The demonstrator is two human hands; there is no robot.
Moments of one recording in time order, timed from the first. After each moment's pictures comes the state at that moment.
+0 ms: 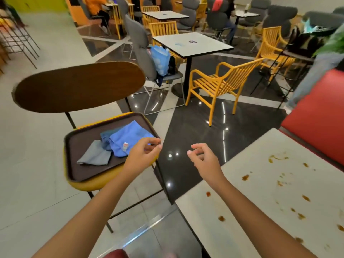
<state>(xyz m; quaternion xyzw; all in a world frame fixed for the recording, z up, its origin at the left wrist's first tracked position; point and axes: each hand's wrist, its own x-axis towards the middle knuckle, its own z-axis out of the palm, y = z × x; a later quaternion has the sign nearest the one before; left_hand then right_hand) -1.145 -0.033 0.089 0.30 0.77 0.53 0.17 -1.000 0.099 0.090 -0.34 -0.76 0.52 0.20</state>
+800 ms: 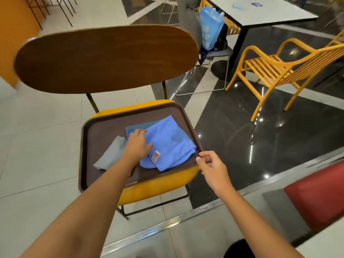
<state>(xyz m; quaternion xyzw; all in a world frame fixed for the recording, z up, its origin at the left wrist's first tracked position) -1.393 -0.027 -0.053 0.23 0.94 0.20 0.17 -1.208 0.129 -0.030 -0.35 -0.75 0.56 0.07</state>
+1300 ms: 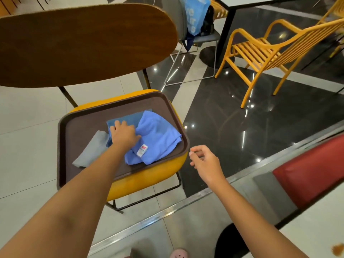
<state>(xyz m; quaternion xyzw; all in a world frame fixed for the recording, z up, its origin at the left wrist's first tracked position) -1.398 0.008 -0.062 0.21 0.96 -0.06 0.15 -1.187 0.147 -0.041 -0.36 -0.74 0.56 0.05</state>
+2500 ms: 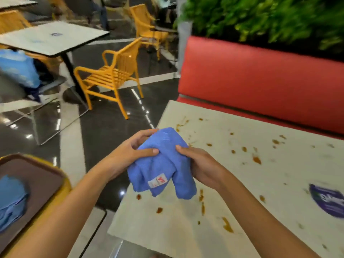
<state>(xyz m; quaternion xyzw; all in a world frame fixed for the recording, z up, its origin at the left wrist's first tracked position) -1.034 0.121 0.132 0.51 0.48 0.42 0.58 -0.829 0.145 0.121 -0.41 -0.48 0.73 0.25</state>
